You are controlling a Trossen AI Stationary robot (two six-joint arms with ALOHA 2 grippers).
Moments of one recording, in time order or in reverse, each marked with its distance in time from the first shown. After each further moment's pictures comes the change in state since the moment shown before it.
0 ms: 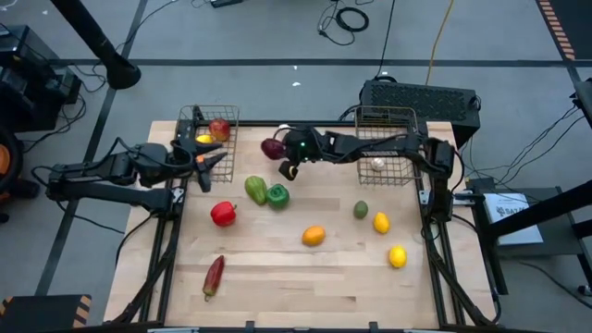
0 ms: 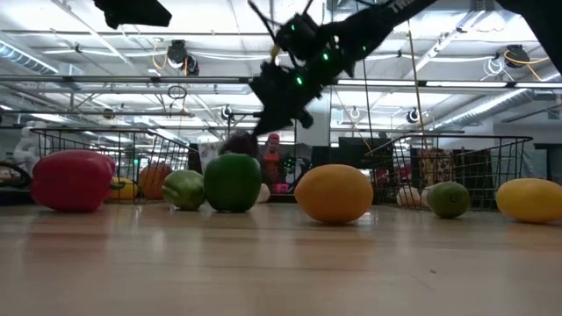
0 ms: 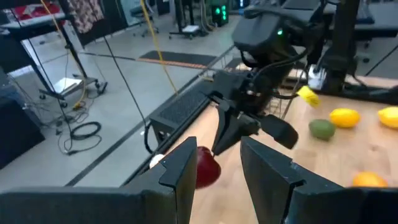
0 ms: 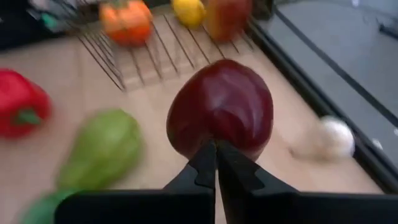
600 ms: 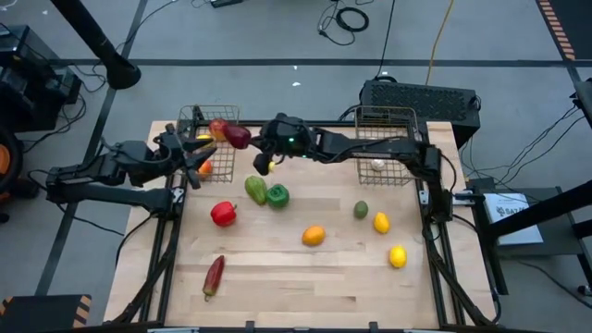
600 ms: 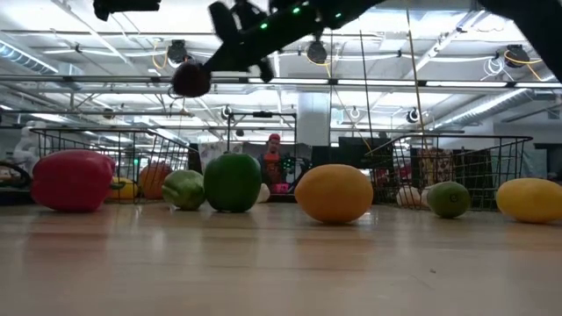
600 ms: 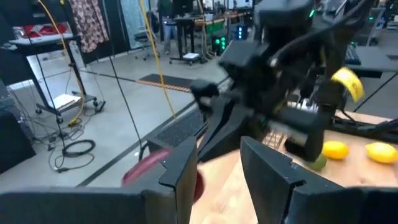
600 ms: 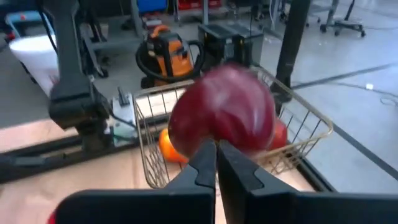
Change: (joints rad) left arm 0.000 -0.088 0.000 0.035 -0.002 0.001; right arm 0.077 0.117 0.343 0.107 0.000 0.002
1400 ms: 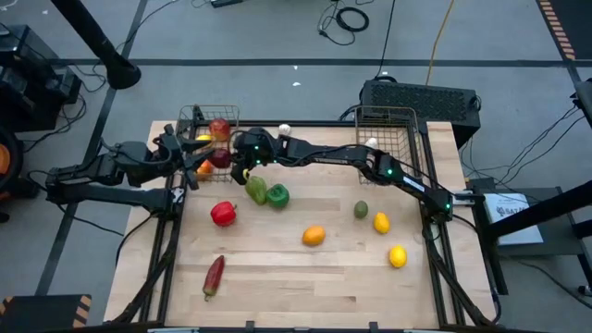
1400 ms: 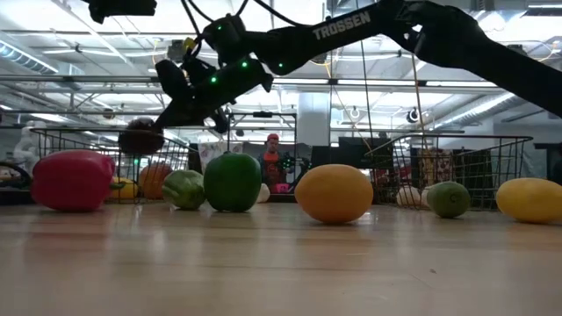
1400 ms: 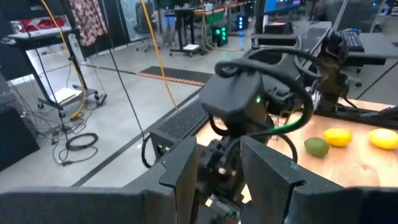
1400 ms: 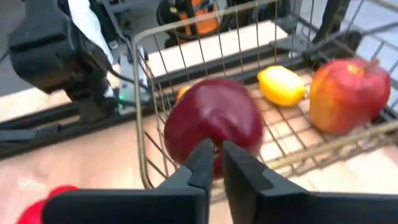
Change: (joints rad) left arm 0.000 -0.018 0.000 -0.065 0.000 -0.002; right arm -0.019 0.464 0.502 -0.190 -0.153 0.079
